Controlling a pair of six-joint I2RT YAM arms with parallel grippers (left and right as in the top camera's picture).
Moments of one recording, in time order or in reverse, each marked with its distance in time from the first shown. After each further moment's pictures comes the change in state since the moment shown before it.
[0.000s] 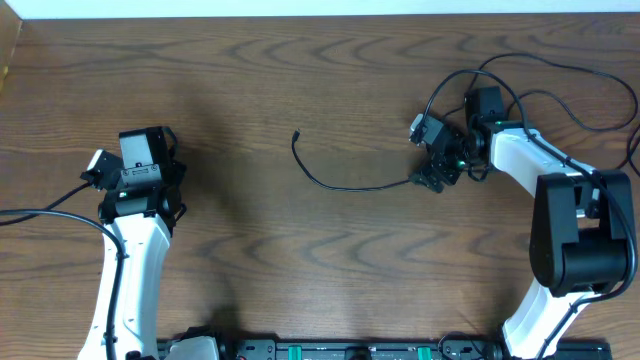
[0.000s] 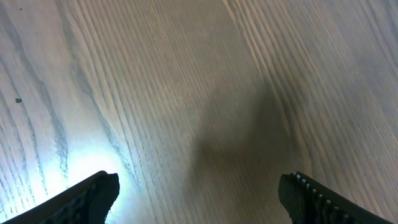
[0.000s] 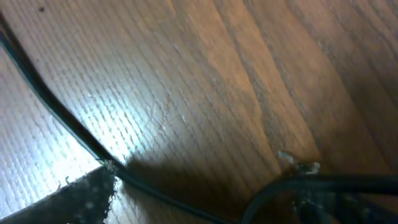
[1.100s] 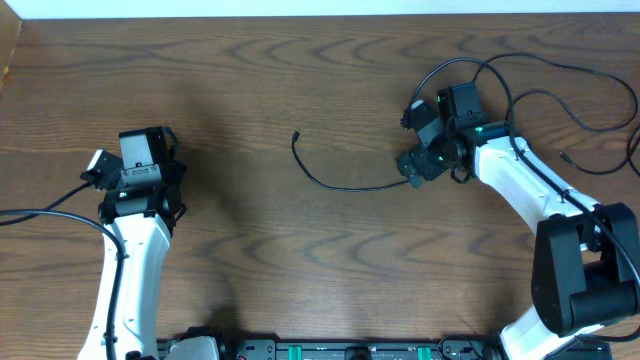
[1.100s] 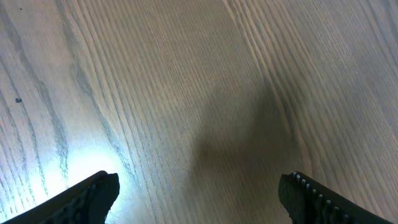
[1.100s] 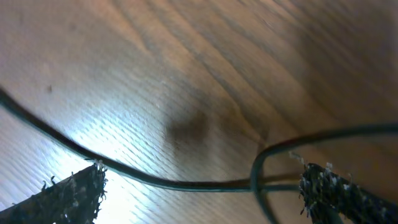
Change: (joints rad) left arm 0.000 0.000 0.000 0.000 0.000 0.000; right arm 0.153 -0.173 -0.013 -0.019 0.279 0.437
